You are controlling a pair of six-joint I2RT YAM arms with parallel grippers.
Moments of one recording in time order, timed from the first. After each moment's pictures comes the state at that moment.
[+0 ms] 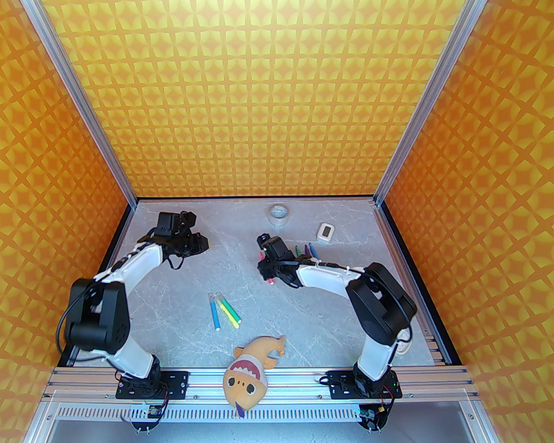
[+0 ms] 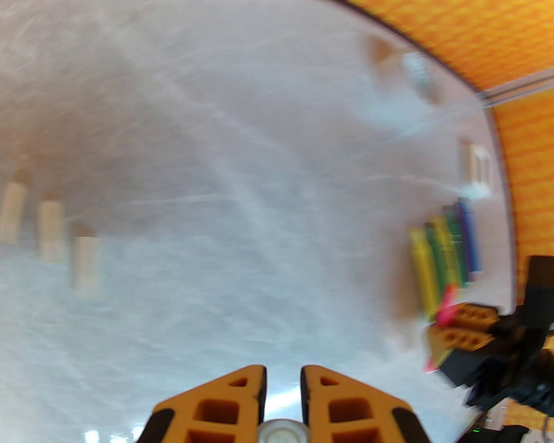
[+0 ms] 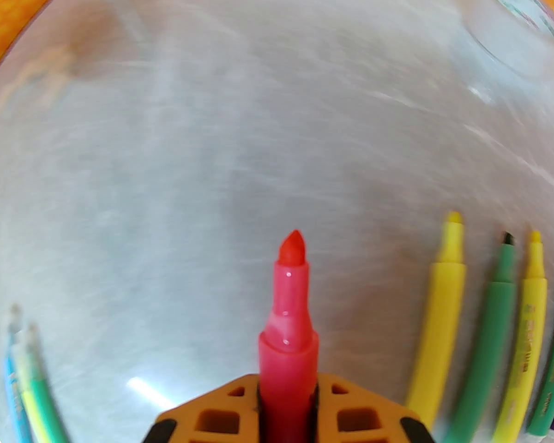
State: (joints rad) left arm -0.12 1.71 1.20 -0.45 0.38 -0.30; right arm 0.63 1.84 1.10 -0.18 0.08 0.24
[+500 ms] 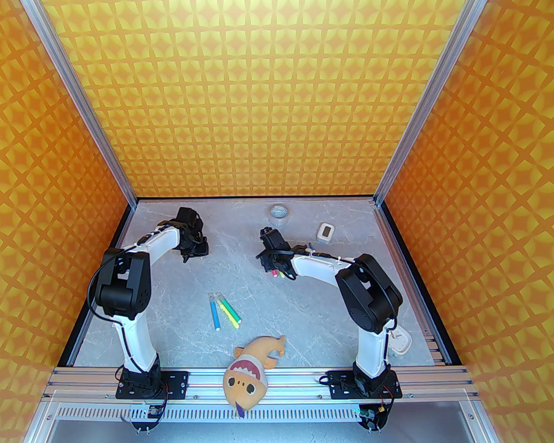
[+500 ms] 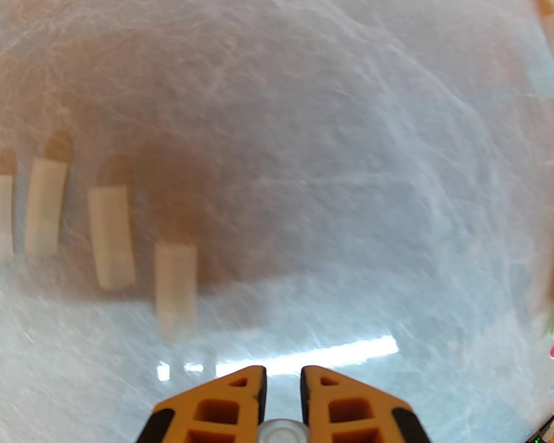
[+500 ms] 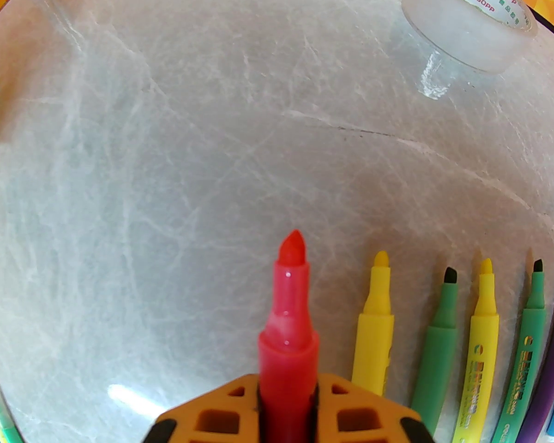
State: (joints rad) left arm -0.16 1.98 1.45 -0.69 0.14 -0.22; right arm 0.61 1.94 1.24 -0.27 0.17 0.23
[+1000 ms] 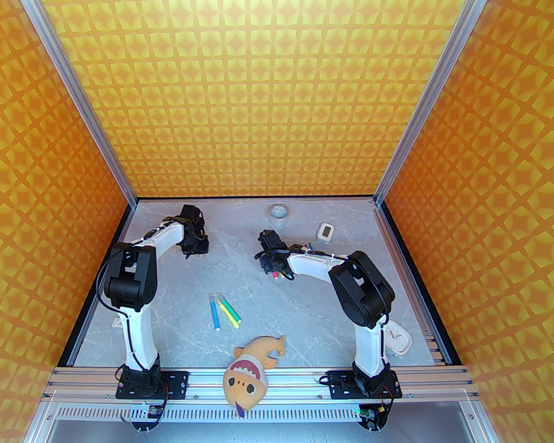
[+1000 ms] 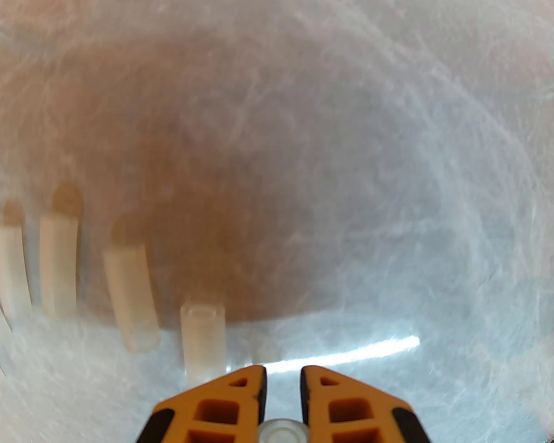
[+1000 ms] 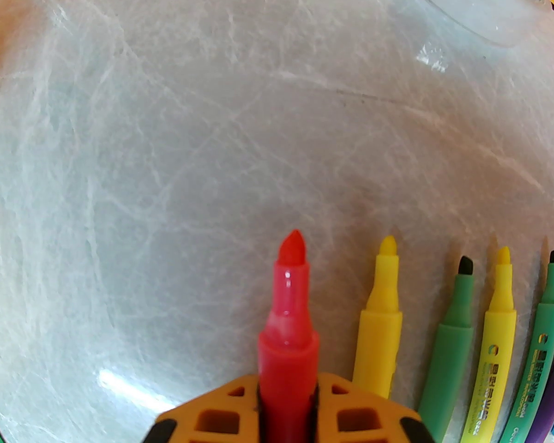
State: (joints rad) left arm -0.17 2.07 1.55 -0.71 0.09 -0.18; right arm 0.61 1.99 1.28 -0.32 0.18 0.23
